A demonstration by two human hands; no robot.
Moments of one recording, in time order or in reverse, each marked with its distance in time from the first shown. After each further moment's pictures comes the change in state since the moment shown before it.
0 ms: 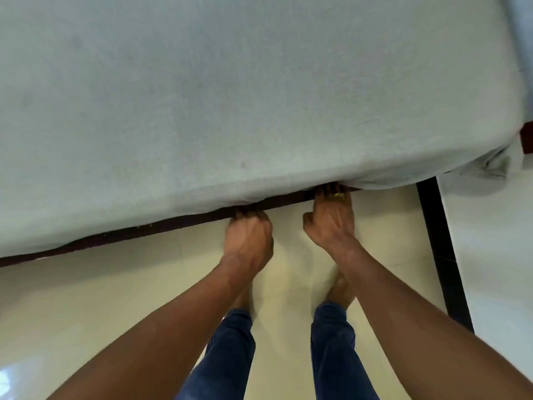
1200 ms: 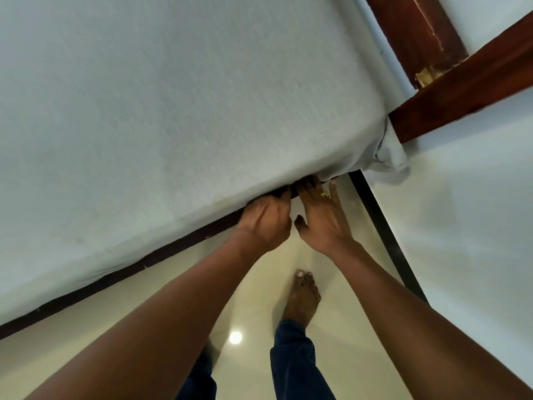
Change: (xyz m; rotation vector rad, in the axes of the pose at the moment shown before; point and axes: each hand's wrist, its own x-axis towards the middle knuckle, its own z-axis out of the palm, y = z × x) left_hand 0.139 0.237 -0.060 -0.017 0.005 0.360; right_hand 0.029 0.232 0.004 0.230 0.144 -0.082
